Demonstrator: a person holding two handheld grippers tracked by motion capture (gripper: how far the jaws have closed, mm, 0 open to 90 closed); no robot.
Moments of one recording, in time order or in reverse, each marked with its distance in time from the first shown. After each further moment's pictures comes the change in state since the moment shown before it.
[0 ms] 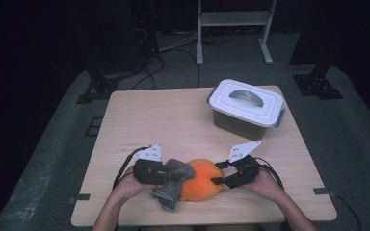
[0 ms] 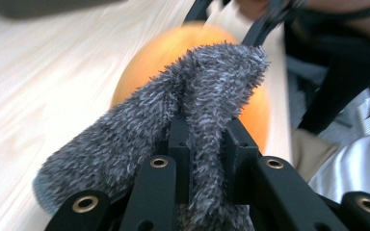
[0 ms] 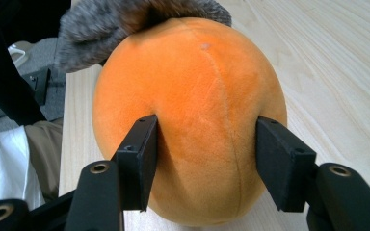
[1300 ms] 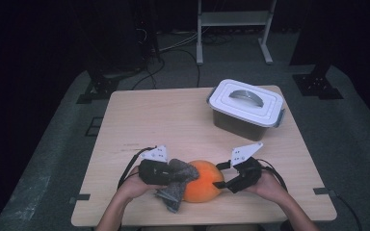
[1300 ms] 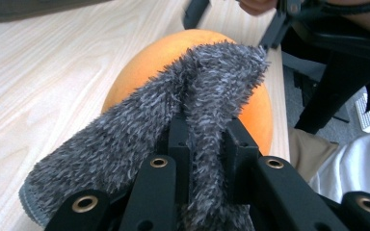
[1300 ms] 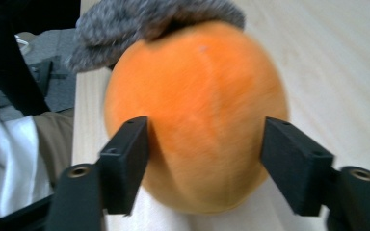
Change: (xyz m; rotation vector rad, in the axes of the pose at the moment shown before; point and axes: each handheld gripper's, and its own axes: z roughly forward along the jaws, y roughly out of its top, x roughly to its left) left arm -0.001 -0.002 0.011 0.033 -0.003 0.008; right arm 0.008 0.002 -0.008 0.009 -0.002 -0.051
